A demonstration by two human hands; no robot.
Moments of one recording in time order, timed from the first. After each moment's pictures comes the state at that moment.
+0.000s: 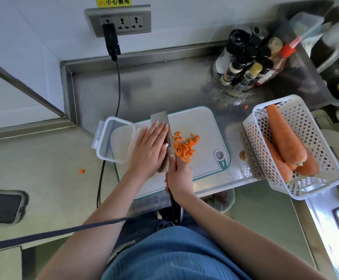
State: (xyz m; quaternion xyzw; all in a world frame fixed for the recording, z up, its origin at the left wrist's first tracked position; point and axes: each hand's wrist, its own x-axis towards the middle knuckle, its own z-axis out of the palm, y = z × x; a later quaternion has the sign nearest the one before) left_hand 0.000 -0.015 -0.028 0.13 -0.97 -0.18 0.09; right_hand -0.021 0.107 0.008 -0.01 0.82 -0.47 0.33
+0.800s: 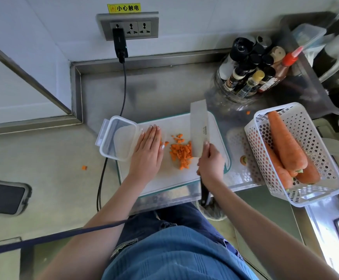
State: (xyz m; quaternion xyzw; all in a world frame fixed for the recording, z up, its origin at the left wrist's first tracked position) left_hand 0.011 -0.004 -0.028 0.20 -0.96 -0.18 0.11; right_hand -0.097 0.148 -0.005 -0.04 0.91 -0.38 0.18
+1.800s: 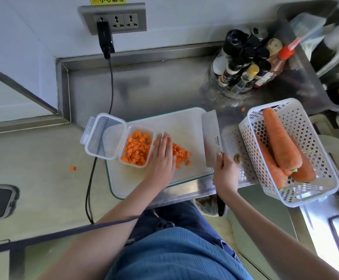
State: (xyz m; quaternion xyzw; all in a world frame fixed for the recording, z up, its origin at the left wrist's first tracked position) left_hand -0.019 0.054 -0.049 0.21 -0.97 -0.16 -0.01; right_hand -0.121 0.216 -0.023 -0.07 0.93 -0.33 0.16
